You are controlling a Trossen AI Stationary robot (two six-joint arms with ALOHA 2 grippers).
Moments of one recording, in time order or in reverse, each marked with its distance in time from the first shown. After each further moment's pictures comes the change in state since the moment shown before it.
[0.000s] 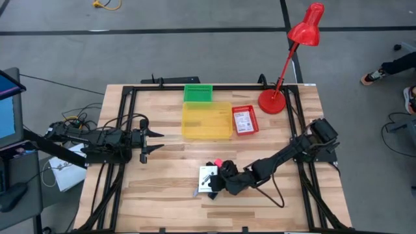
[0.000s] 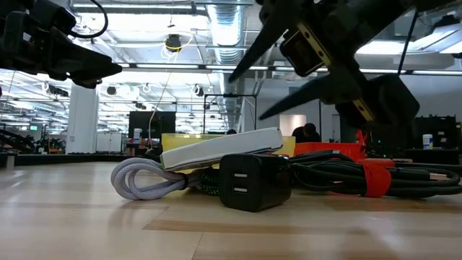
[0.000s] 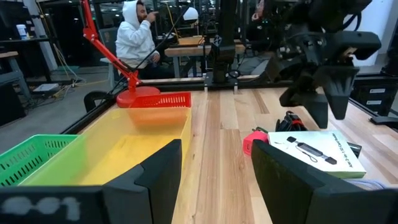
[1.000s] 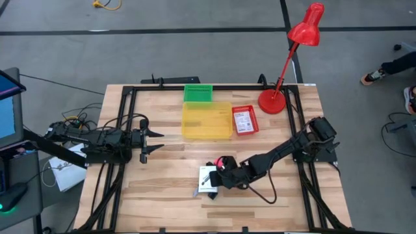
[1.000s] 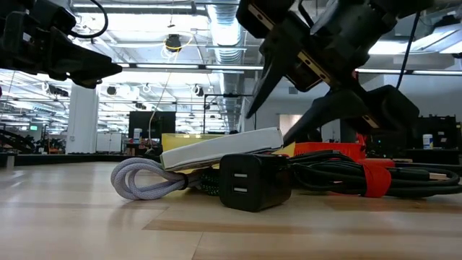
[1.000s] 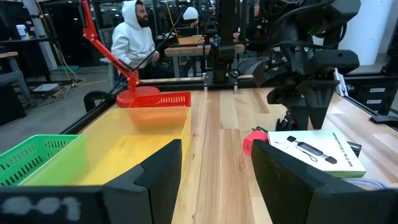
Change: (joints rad) left arm 0.000 0.000 0.000 0.000 0.000 -0.001; right arm -0.066 -0.001 0.028 -0.200 -0.112 -0.001
